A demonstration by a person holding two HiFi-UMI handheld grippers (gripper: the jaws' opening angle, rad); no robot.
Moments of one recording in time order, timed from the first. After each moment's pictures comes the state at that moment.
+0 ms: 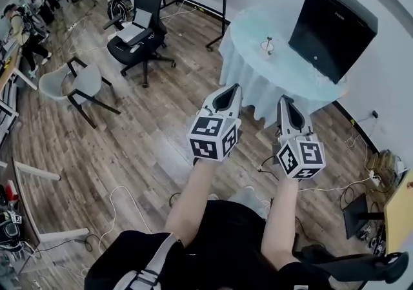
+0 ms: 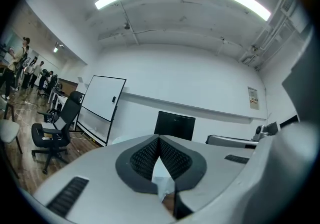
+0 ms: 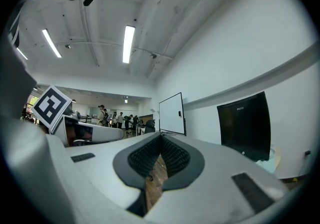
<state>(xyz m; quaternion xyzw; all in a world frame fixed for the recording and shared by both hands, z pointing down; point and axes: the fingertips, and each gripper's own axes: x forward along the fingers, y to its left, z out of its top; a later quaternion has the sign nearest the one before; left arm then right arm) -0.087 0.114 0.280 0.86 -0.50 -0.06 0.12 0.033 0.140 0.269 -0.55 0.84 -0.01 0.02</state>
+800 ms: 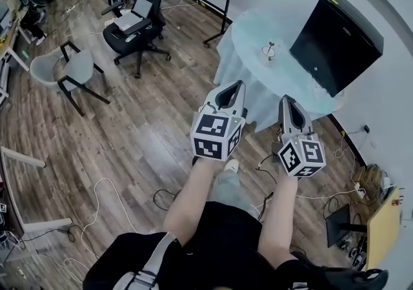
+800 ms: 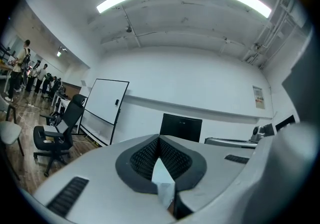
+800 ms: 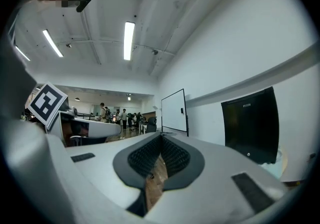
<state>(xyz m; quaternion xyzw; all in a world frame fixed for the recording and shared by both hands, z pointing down) -0.082 0.077 0.274 0.85 -0.52 -0.07 0.11 0.043 0.091 0.271 -0.53 0.85 -0.01 0.00</state>
